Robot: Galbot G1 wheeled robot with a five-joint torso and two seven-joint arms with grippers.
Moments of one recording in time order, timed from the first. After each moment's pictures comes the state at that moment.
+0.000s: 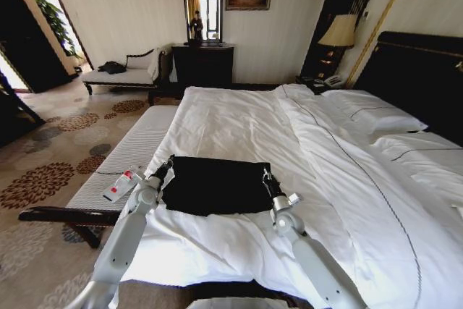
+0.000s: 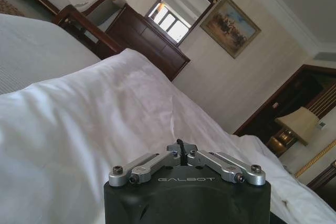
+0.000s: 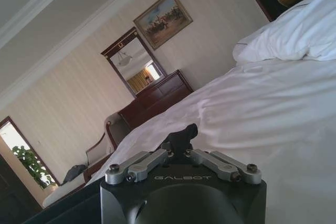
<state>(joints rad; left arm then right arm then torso) 0.94 -1.15 -0.41 -1.46 -1.12 0.15 0.05 -1.09 1.15 0.22 1.57 1.00 0.28 0.07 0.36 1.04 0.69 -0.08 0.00</state>
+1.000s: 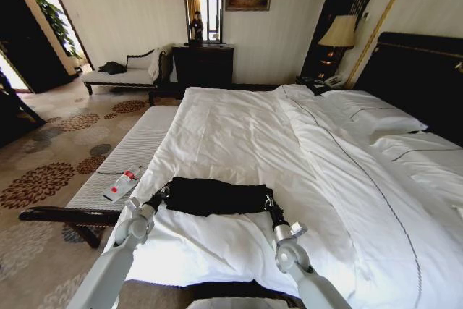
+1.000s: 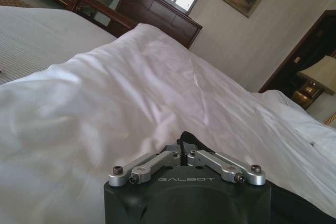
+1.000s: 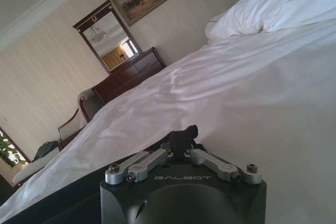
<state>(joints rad) 1.18 -1.11 -0.44 -1.59 -0.98 0.15 0.06 -1.34 1.19 0.23 1.70 0.88 0.30 0.17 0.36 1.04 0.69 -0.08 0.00</state>
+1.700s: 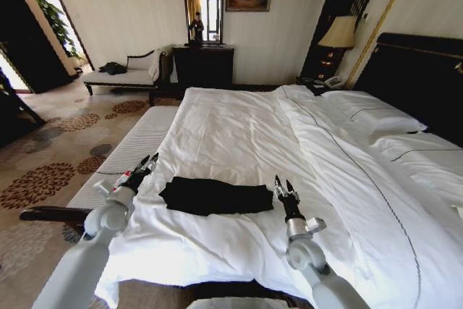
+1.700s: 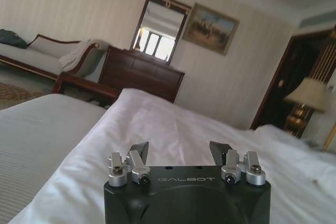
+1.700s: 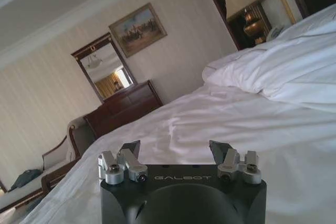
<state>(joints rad) 1.08 -0.99 -0.50 -1.79 -0.90 0.22 -0.07 -1.26 1.09 0.27 1.89 0.88 0.20 0.38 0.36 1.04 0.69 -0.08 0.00</state>
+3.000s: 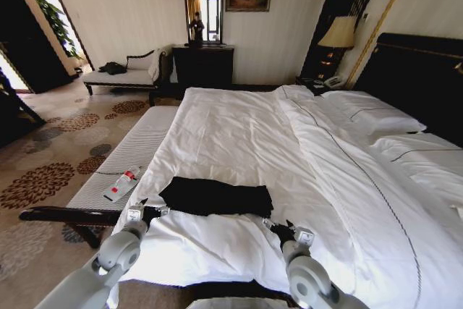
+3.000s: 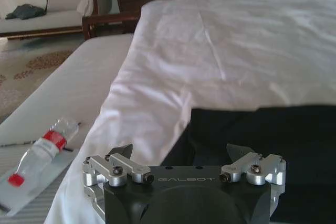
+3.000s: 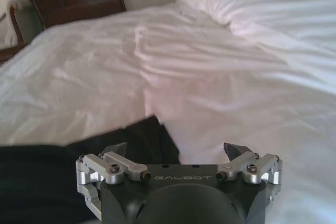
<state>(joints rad) 1.37 -0.81 -0.41 -2.10 -0.77 0.46 -0.42 -1.44 0.94 0.15 2.18 0.86 -0.14 0.82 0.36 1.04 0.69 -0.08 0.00</state>
